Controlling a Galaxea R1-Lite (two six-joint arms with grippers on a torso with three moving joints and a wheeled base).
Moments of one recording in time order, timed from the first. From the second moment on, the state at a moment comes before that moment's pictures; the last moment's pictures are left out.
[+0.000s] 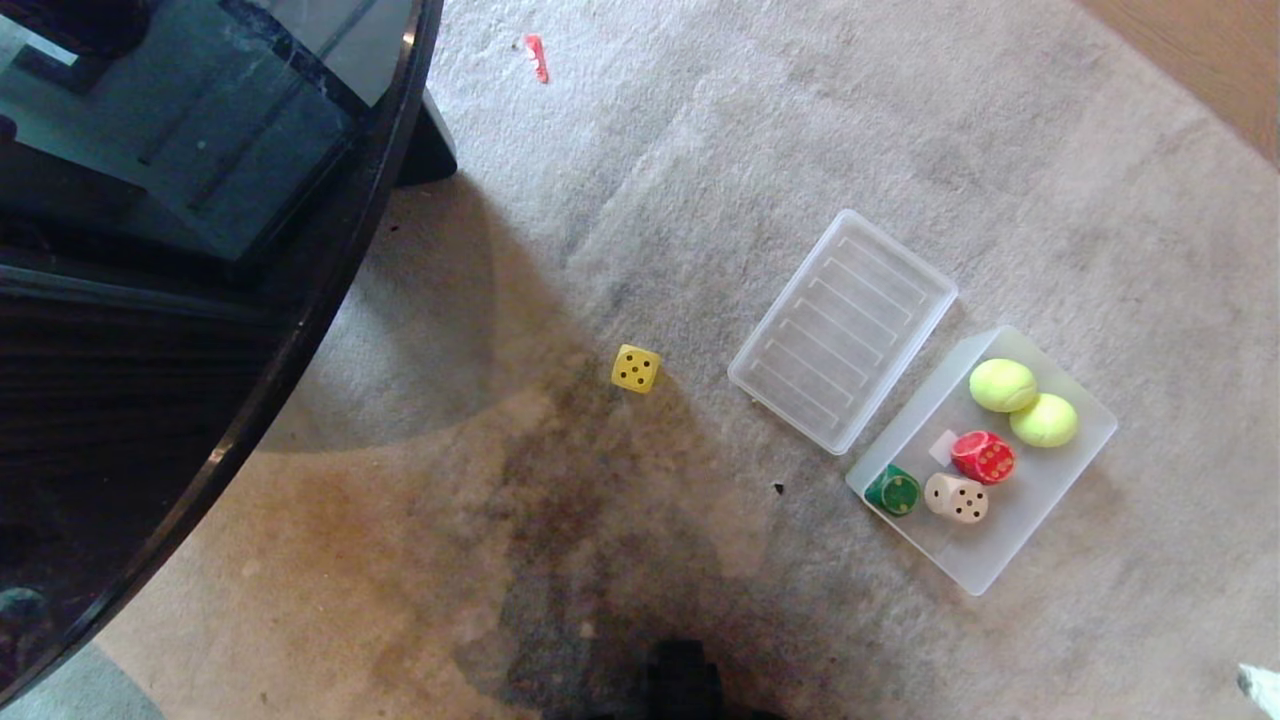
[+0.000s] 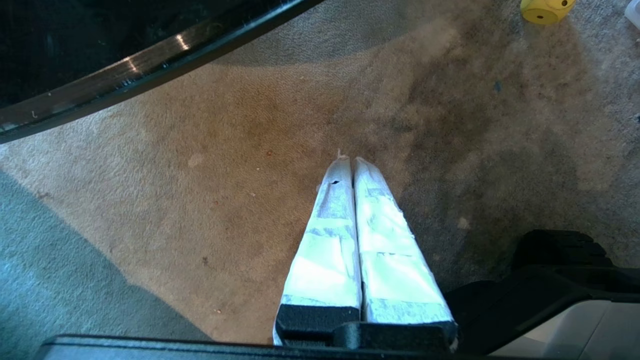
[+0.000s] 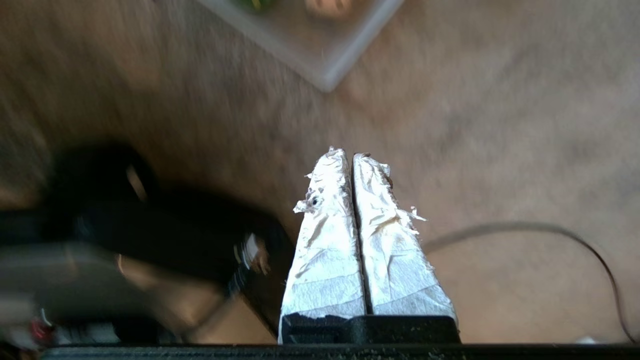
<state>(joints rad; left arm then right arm) 0.00 0.00 0.00 0.01 0.01 -0.01 0.00 0.60 -0.18 0.02 -0.03 0.04</state>
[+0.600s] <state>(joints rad) 0.00 0.00 0.00 0.01 0.01 -0.01 0.00 0.04 -0.09 0.22 0.01 -0.05</state>
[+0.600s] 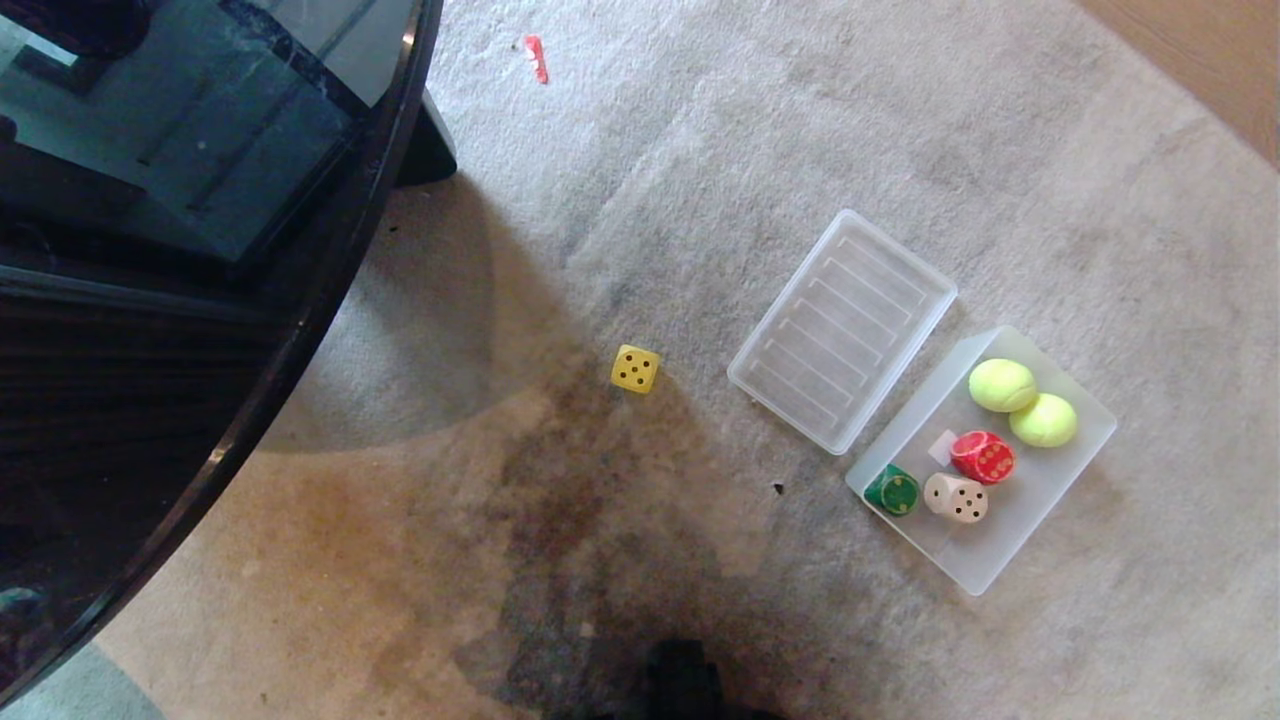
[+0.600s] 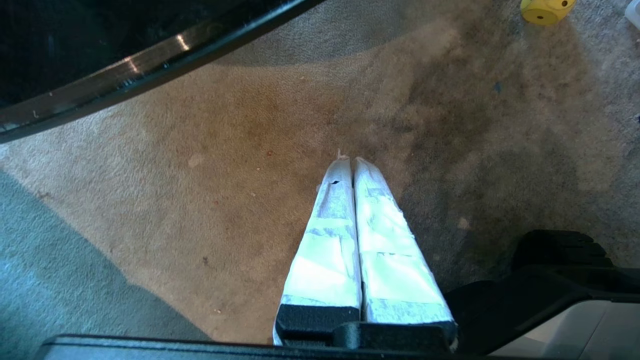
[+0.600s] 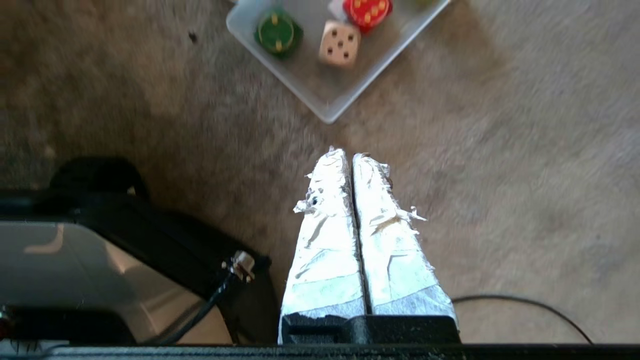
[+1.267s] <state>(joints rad) 0.00 0.00 0.00 0.01 0.01 -0.01 0.00 0.00 -0.09 0.23 0.00 -0.05</state>
